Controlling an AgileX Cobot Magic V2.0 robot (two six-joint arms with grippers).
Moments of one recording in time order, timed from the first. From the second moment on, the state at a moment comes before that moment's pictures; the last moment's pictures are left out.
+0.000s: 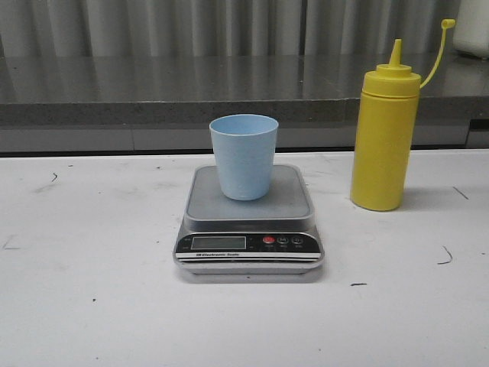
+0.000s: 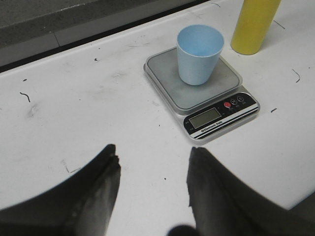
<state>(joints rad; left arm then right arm) -0.56 0.70 -0.77 0.14 0.73 -0.13 0.33 0.60 -0.88 0.15 0.99 -0.08</state>
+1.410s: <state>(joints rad) -0.56 0.67 -0.74 0.13 0.71 -0.13 0.33 0.60 -0.88 0.08 1.00 0.01</state>
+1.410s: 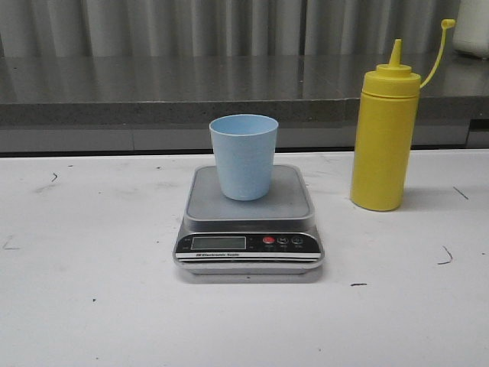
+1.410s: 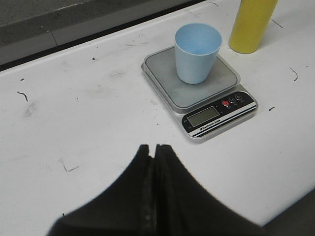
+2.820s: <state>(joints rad) -0.03 -0.01 0.00 0.00 0.06 -0.13 0.33 0.60 -0.88 0.08 1.00 0.01</state>
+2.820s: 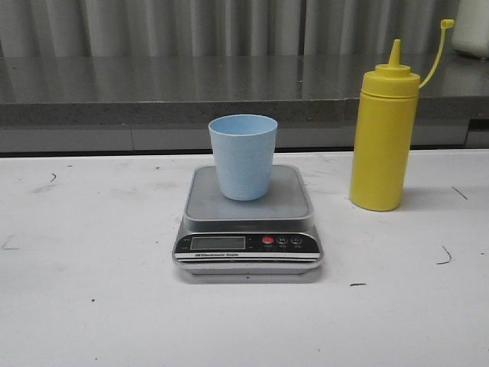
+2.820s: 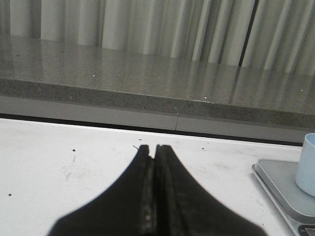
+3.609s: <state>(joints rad) 0.01 -0.01 0.00 -0.08 0.01 0.01 0.33 0.60 -0.88 0.08 1.00 0.01</state>
